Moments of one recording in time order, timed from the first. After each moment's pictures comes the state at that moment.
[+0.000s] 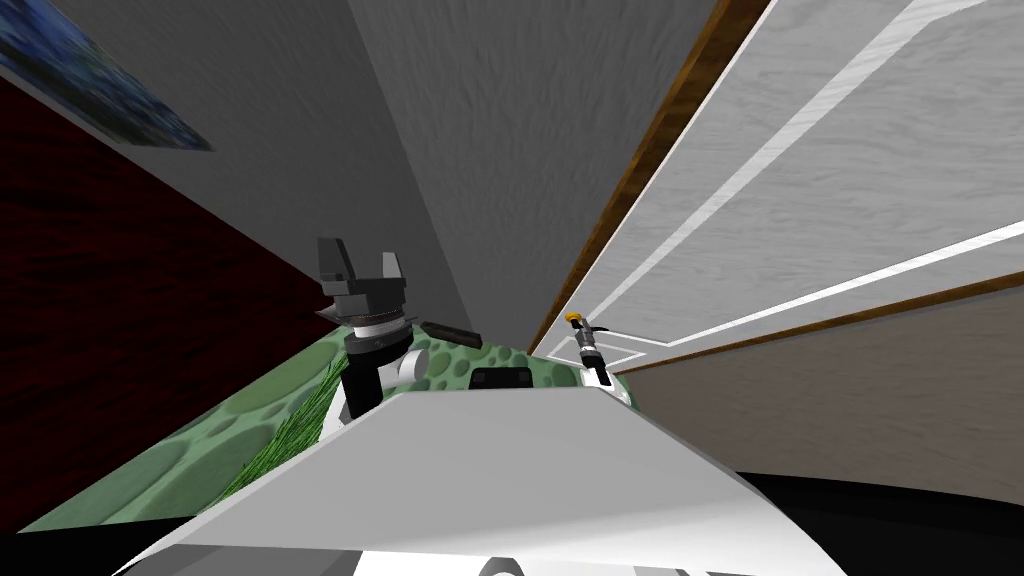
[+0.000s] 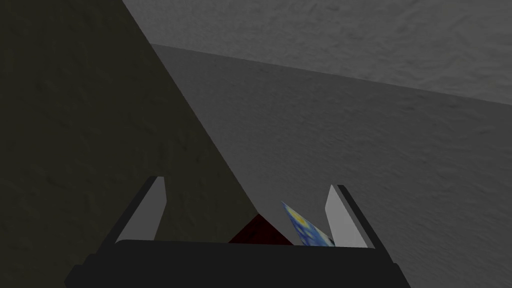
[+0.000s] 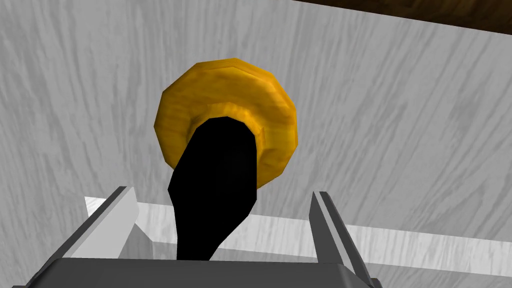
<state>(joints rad) 0.14 -0.35 -0.14 -0.96 -0.09 -0.68 -0.20</state>
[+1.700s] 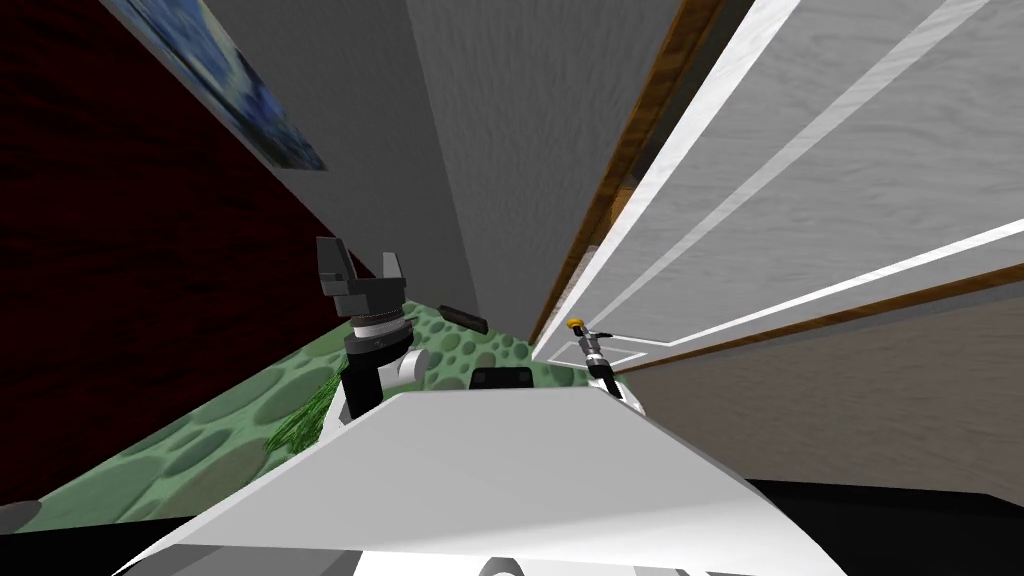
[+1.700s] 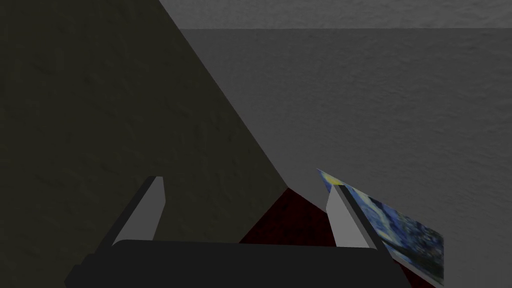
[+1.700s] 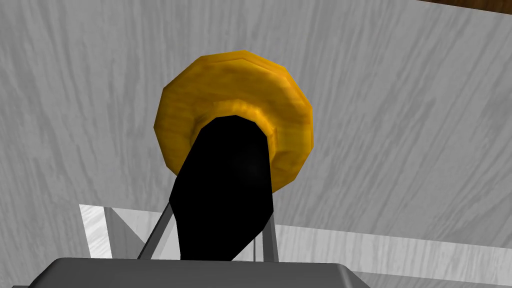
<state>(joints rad) 0.21 -0.42 -0.09 -0.96 -0.07 -0.77 -0.29</state>
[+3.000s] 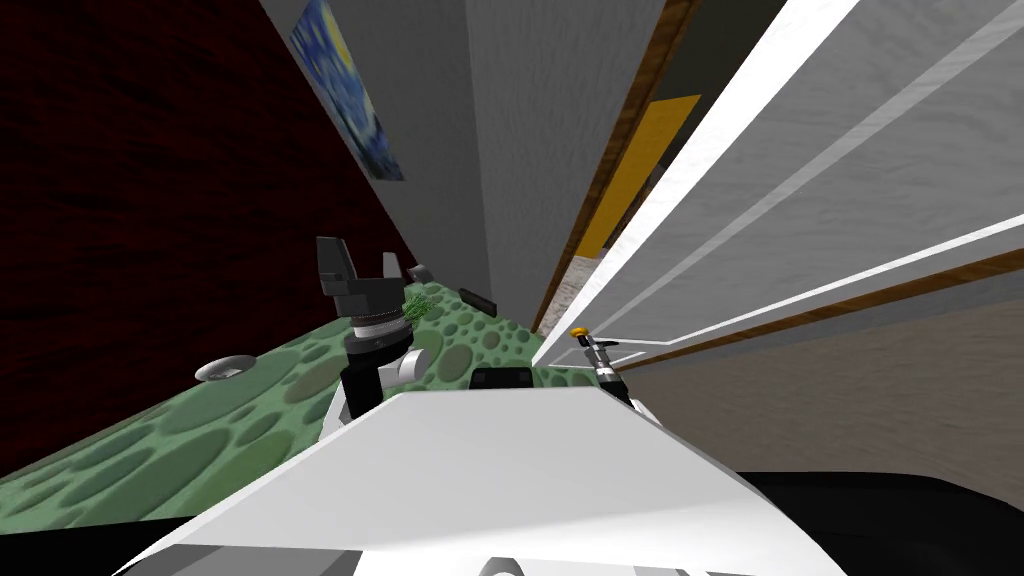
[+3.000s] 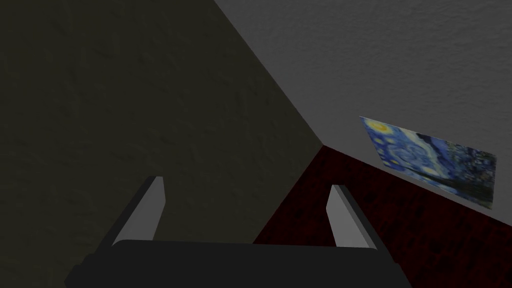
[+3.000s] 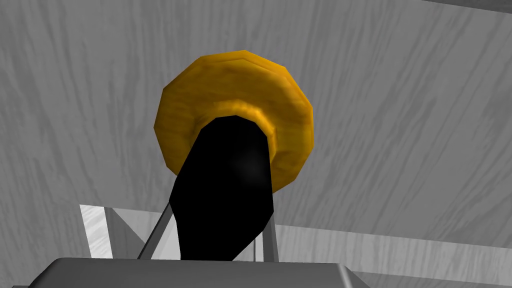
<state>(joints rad) 0.32 -0.50 -0.04 -0.94 -0.05 -0.93 -0.38</state>
